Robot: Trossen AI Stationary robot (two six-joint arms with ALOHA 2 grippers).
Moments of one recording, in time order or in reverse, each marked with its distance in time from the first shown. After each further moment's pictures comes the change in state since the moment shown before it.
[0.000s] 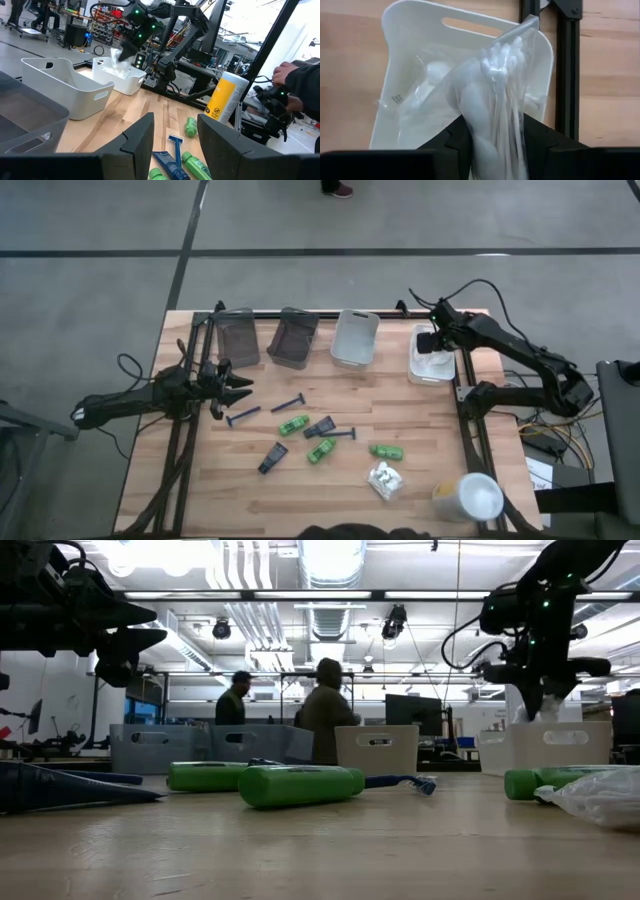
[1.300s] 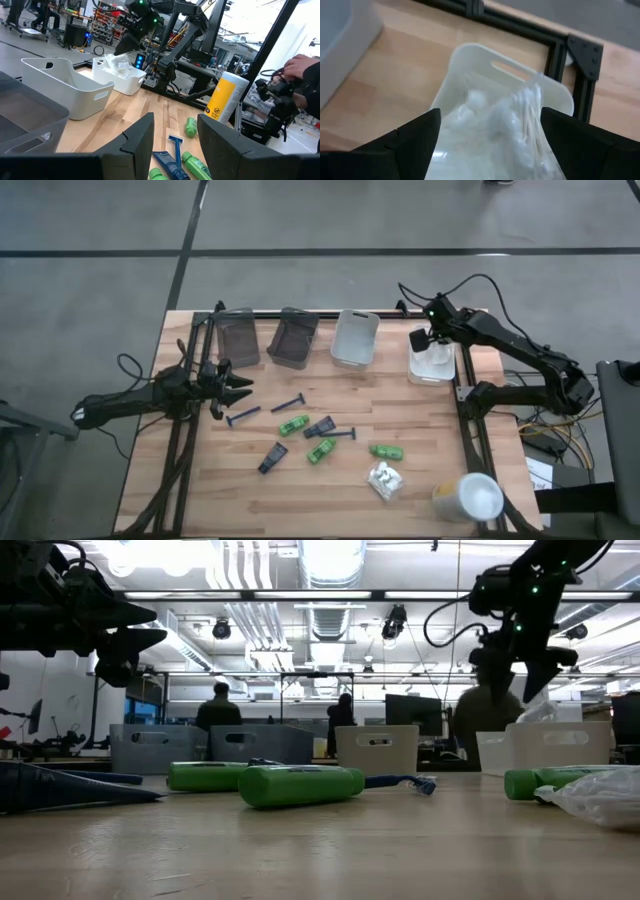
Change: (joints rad) left arm -0.001 0.000 0.000 0.000 0.000 0.000; right arm 0.075 0.003 0.079 0.067 0.000 -0.200
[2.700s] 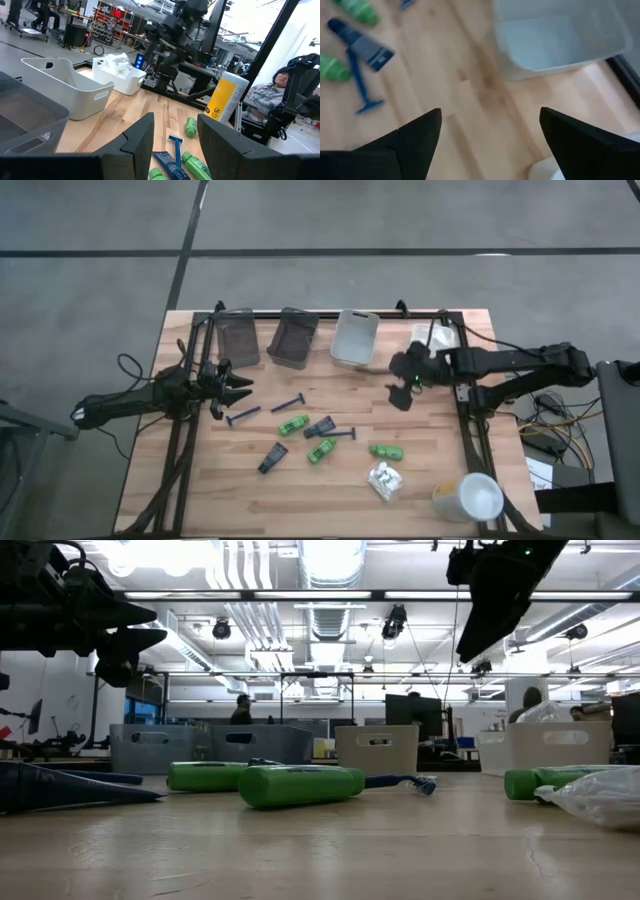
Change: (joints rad) left arm 0.001 0.000 0.000 0.000 0.000 0.000; right arm 0.798 0.024 0.084 0.074 -0.003 -0.060
